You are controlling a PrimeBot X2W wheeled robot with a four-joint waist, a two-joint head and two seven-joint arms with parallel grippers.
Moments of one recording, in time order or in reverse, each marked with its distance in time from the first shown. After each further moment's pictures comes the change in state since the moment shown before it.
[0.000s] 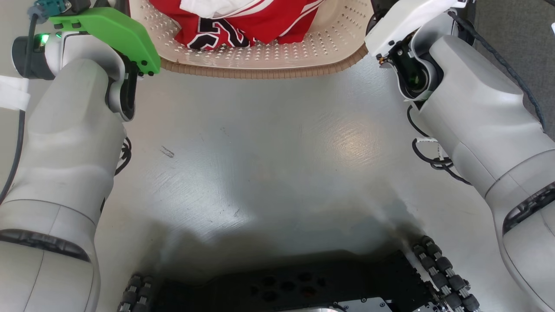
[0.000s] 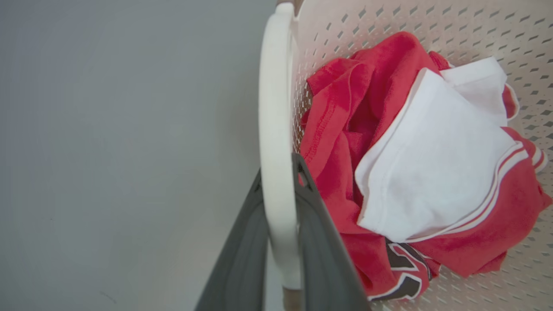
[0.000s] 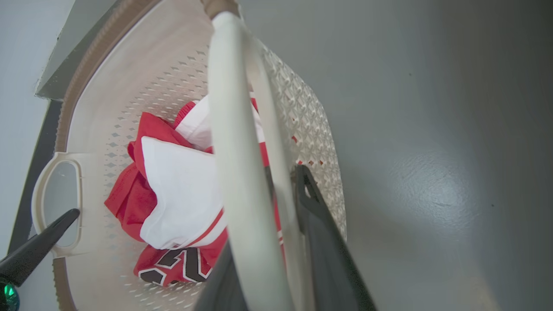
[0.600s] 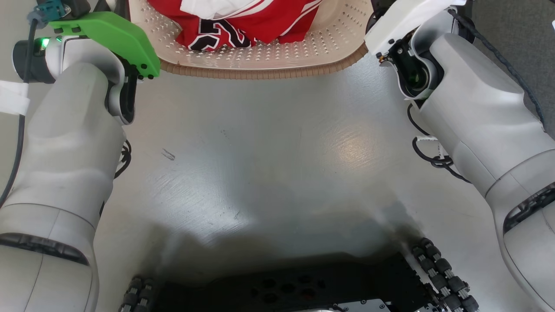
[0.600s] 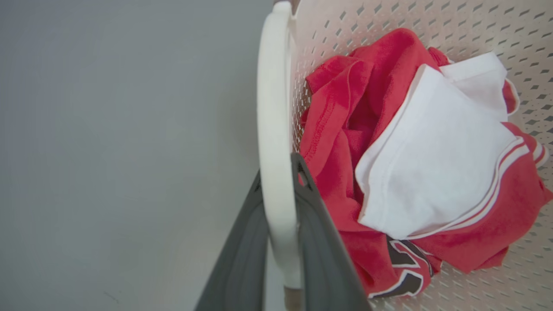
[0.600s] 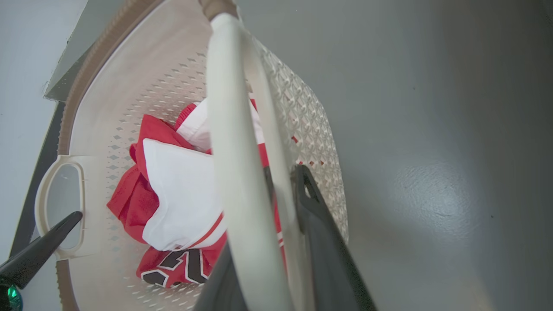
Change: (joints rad) left arm 0.019 0.008 0.002 -0.029 -0.006 0.001 0.001; right arm 0.000 -0.001 -0.016 -0.010 -0.024 0.000 0.009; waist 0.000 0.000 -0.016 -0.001
